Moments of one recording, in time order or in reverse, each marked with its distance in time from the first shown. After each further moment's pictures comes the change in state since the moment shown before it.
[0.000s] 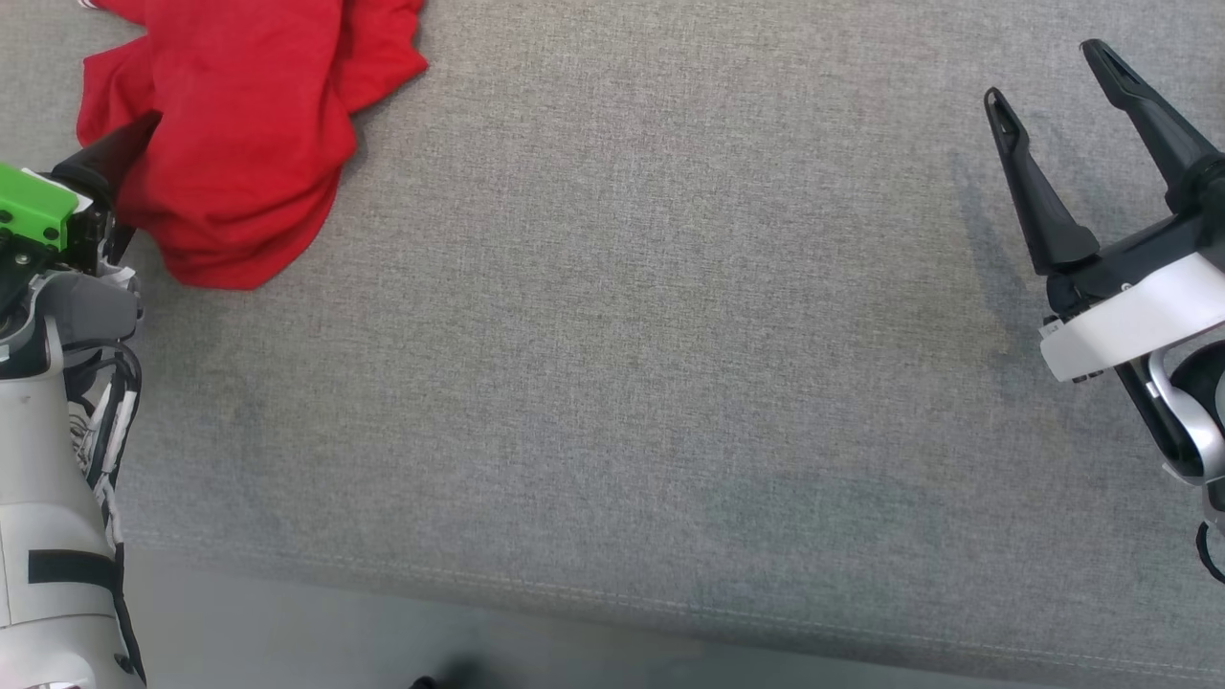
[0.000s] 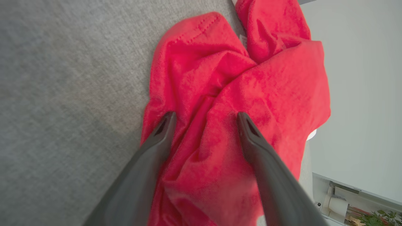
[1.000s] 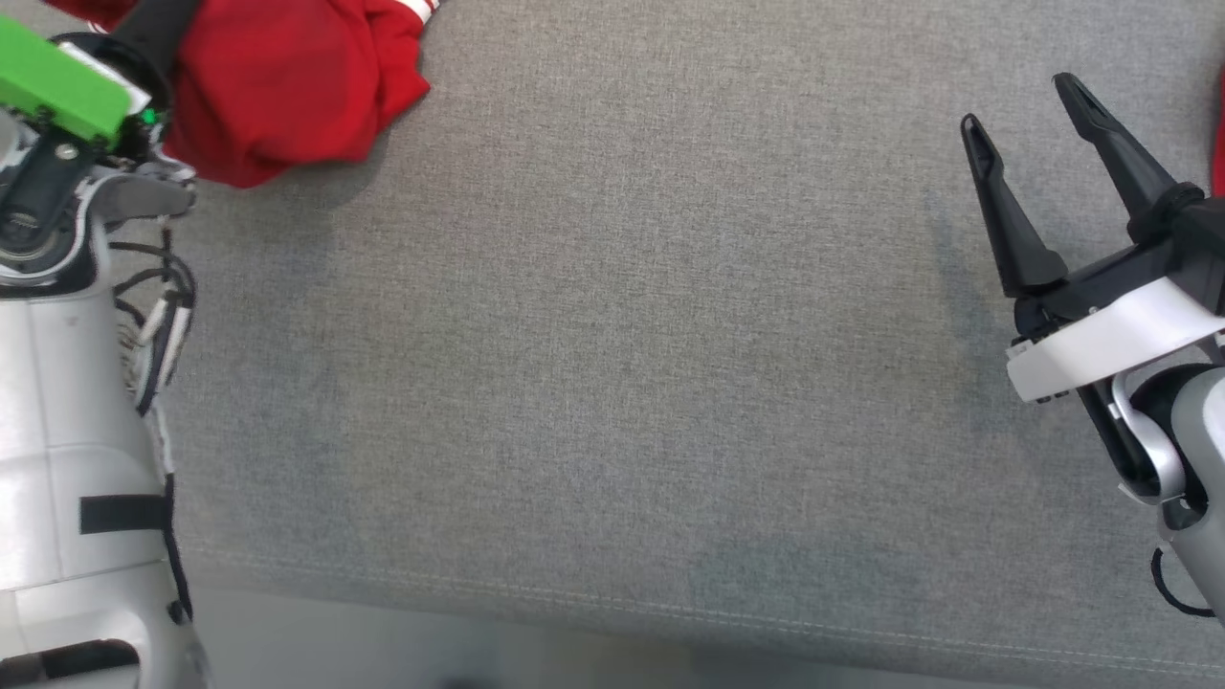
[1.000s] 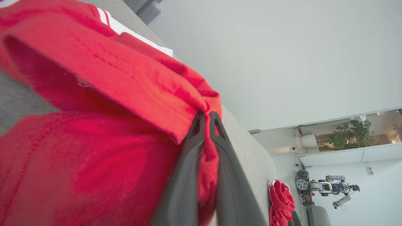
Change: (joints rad) left arm -0.097 -0.062 -0.094 -0.154 -0.001 -0.223 -0.019; right arm 0.033 0.070 -0.008 0.041 0.013 0.000 -0.052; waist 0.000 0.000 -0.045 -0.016
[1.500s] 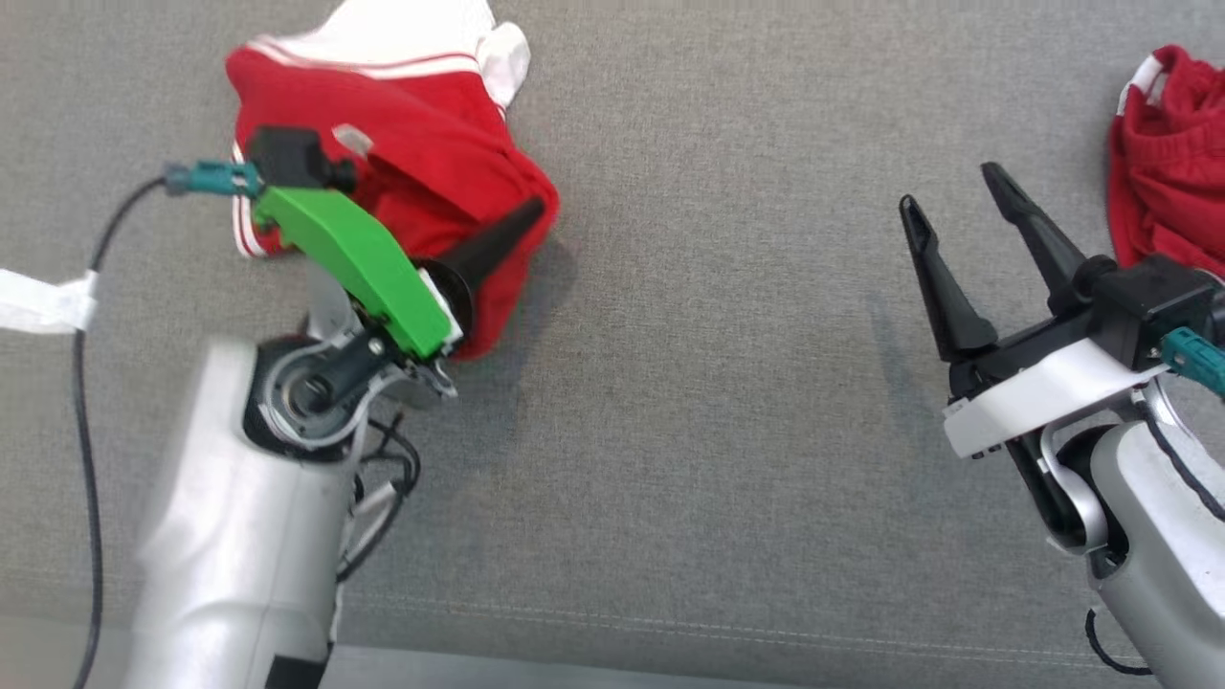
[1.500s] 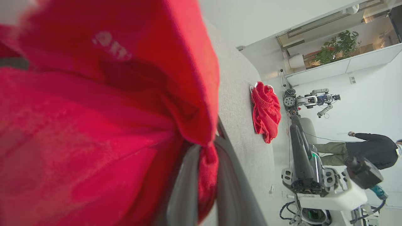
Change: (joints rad) left arm 0.253 -0.083 -0.335 -0.162 0.000 -0.018 0.063; right arm 0.057 0.094 0.049 0.103 0.033 0.000 -0.083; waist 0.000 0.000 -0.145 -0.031
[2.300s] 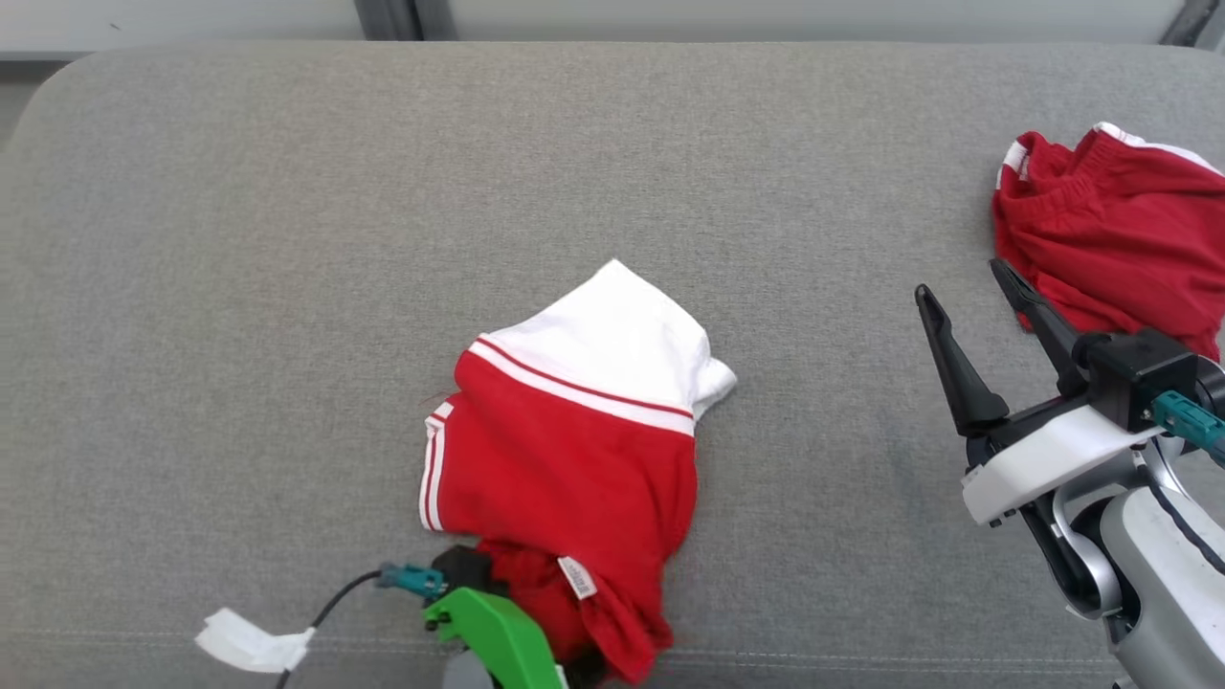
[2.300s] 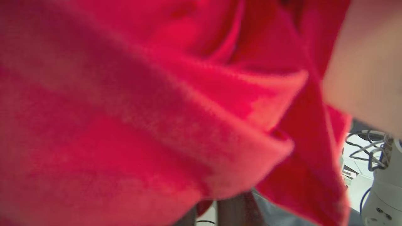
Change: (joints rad) left arm 0.521 0.056 -0.417 -0.019 -0.098 0.129 -0.160; right arm 0.115 -0.015 0.001 0.062 0.031 0.004 -0.018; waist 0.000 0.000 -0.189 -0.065
